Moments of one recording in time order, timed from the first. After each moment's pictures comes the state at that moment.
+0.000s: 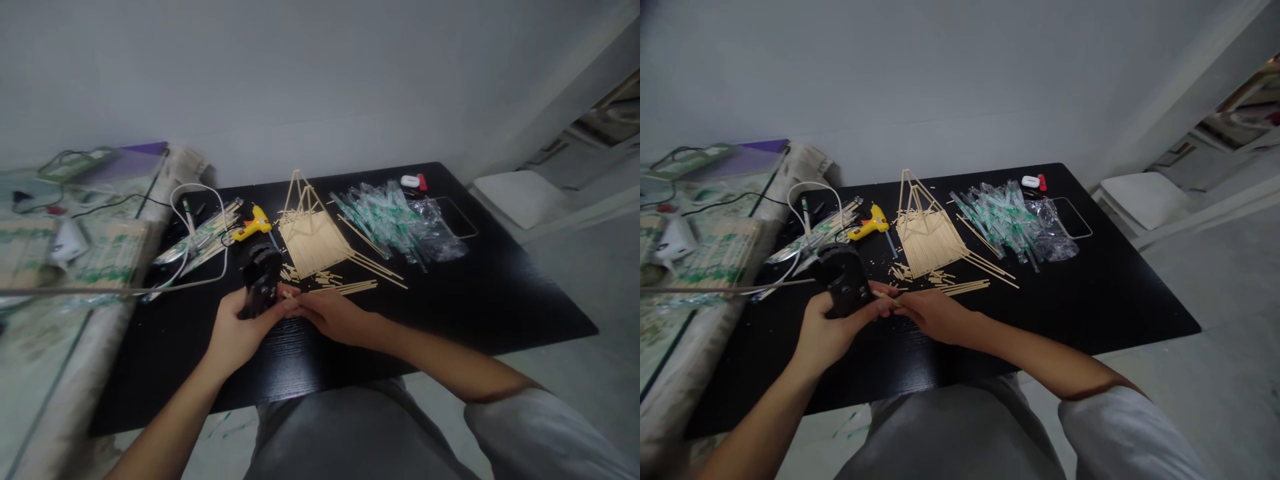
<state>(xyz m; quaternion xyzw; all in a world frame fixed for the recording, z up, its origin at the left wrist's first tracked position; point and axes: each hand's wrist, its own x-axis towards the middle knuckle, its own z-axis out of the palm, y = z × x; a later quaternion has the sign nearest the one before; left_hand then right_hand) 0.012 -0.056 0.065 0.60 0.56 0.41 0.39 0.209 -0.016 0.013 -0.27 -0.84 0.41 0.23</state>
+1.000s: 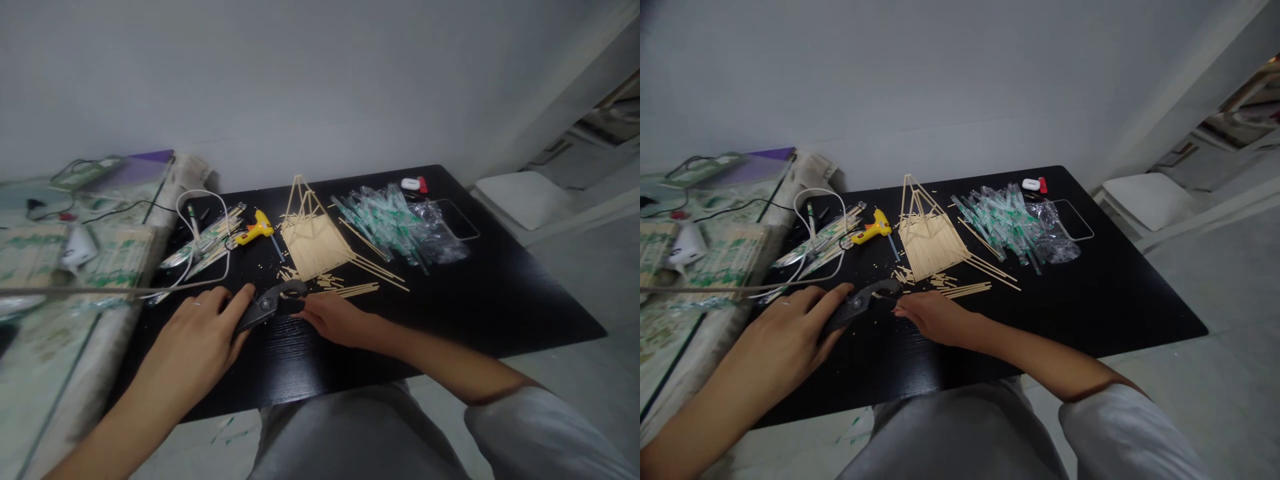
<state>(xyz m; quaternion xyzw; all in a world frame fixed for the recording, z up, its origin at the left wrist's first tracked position) -0.039 -0.075 0.100 0.83 0.55 -0.02 -0.12 0.204 -0.014 0.014 -0.29 -0.88 0.32 0.20</state>
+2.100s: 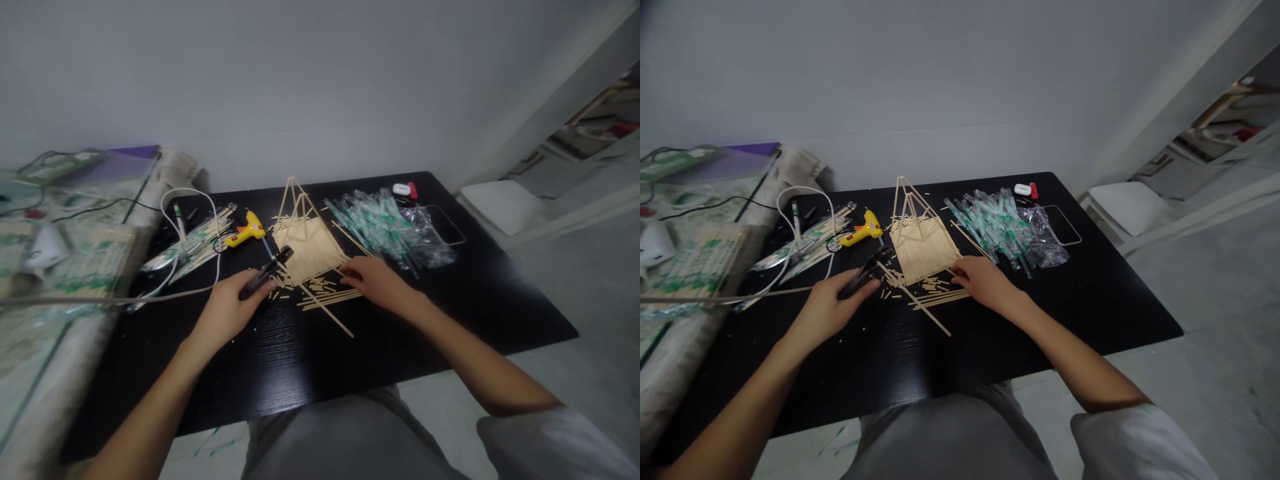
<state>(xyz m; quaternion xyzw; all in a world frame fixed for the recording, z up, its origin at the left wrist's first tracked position) -0.017 -0.013 0.050 0.73 0.59 0.25 0.22 0.291 0.037 0.032 -0.49 -0.83 0.23 0.13</state>
